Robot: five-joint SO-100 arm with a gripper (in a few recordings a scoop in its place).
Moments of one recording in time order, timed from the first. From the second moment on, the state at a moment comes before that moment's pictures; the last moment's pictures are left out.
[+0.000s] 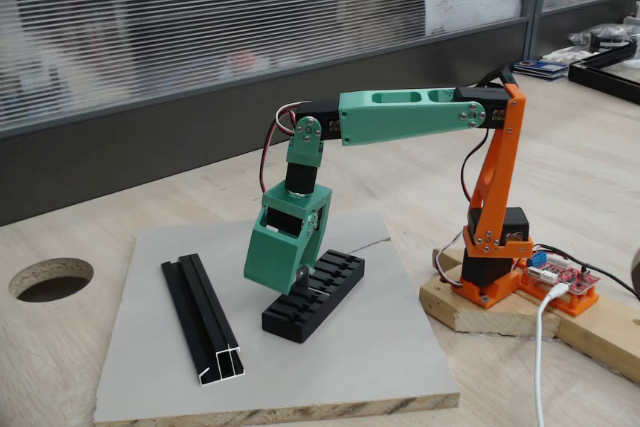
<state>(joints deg) -8.2 90.8 98.9 72.2 29.4</state>
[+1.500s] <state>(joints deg) -8.2 87.8 98.6 72.4 29.4</state>
